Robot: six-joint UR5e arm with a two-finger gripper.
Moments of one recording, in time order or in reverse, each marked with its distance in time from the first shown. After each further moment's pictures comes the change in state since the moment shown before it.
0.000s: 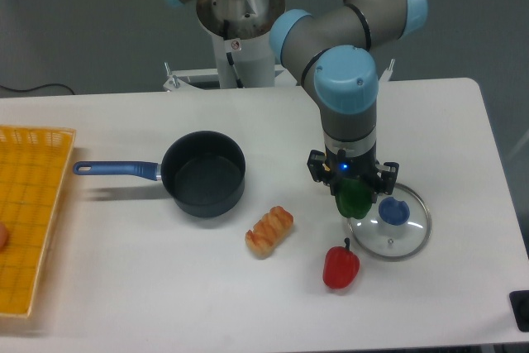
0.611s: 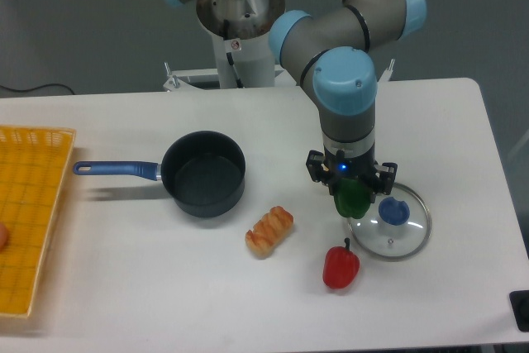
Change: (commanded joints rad) arm -0.002 0.000 -0.008 0.000 0.000 -0.015
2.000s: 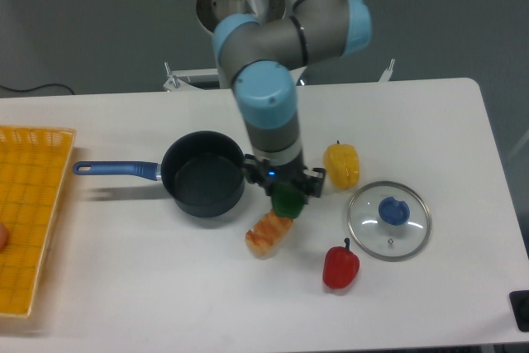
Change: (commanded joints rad) arm -0.248 0.044 -0.080 -0.129 0.015 -0.178
